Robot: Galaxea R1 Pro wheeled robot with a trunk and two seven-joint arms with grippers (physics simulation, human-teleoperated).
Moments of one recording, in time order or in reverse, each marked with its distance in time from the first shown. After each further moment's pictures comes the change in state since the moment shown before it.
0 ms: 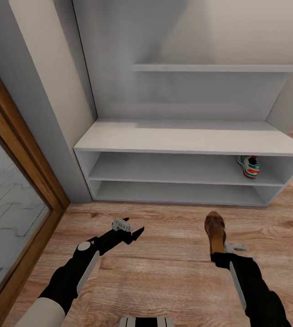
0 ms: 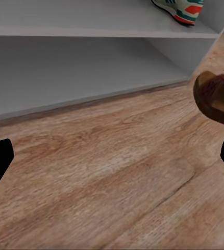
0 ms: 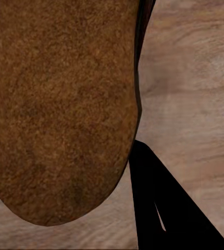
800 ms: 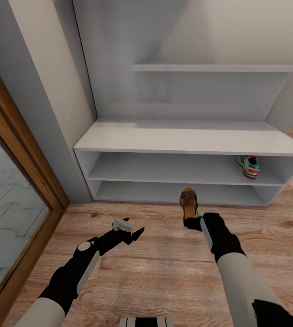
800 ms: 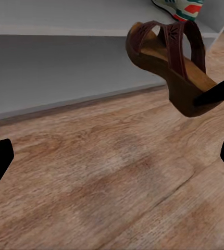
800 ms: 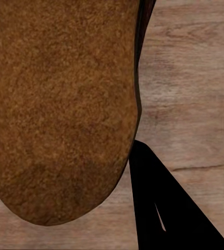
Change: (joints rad) left arm 0.001 0.000 -0.001 0.000 0.000 0.002 -0.001; right arm -0.426 0.096 0.023 0.404 0.013 -0.010 -0.004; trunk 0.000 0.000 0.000
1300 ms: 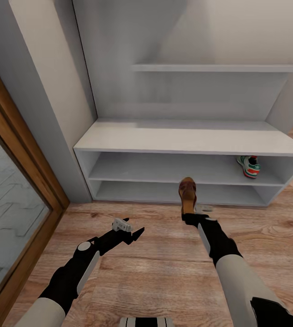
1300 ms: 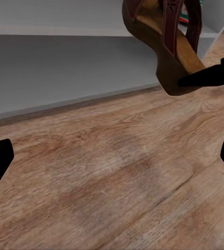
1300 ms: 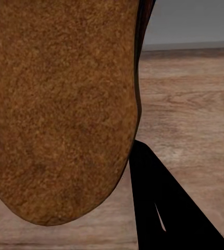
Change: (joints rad) left arm 0.000 -0.001 0.000 0.000 0.000 0.000 0.000; right arm -0.001 0.001 0.003 0.106 0.001 -0.365 0.000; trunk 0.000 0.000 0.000
